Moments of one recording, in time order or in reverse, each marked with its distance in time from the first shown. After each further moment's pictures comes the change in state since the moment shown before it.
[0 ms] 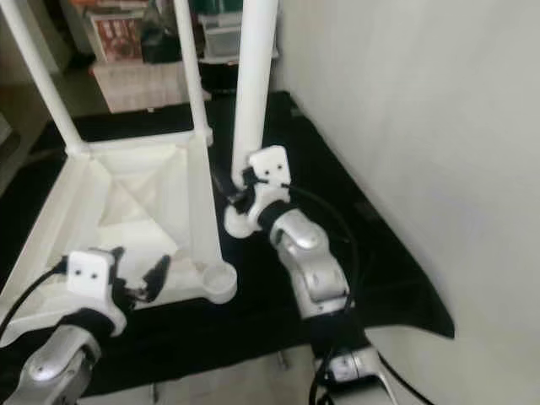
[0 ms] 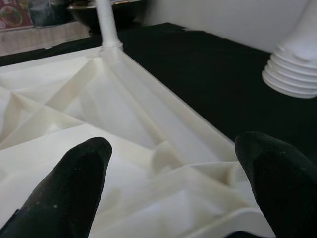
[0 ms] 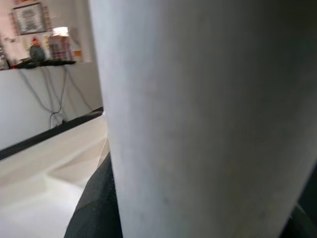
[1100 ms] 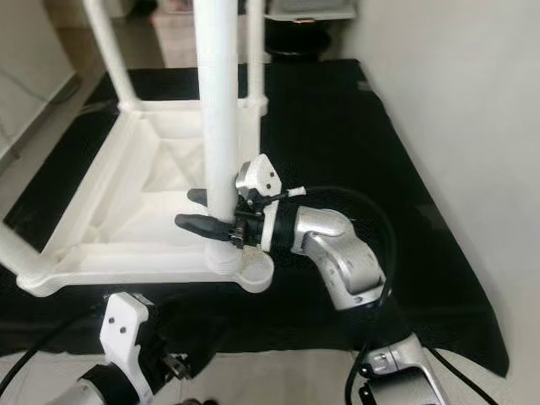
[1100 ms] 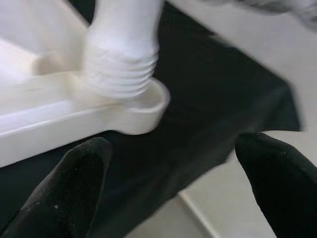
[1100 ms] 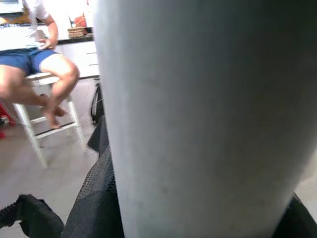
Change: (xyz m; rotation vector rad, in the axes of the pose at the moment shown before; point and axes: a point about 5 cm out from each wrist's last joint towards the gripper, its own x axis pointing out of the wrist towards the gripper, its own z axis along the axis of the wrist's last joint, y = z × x) left arm -0.057 -0.072 0.011 -0.216 0.135 -0.547; right arm -0.022 0.009 0.018 0.049 0.074 0.716
